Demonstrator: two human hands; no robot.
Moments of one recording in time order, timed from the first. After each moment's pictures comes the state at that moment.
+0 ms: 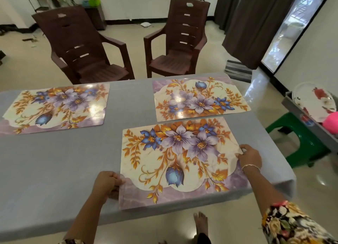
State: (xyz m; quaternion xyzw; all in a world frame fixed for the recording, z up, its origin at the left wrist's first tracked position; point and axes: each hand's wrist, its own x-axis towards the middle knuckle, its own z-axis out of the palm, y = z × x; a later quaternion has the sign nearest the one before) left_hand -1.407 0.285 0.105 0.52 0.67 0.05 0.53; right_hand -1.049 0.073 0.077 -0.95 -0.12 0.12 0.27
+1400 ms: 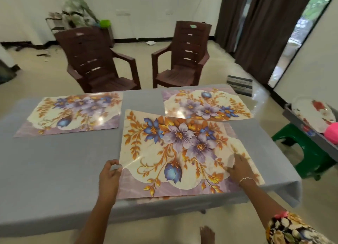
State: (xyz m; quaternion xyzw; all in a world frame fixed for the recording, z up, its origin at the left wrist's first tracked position) left_hand -1.453 0.270 0.118 0.58 0.55 0.32 0.51; right_hand -1.111 0.076 0.069 -0.94 -0.27 0.16 0.12
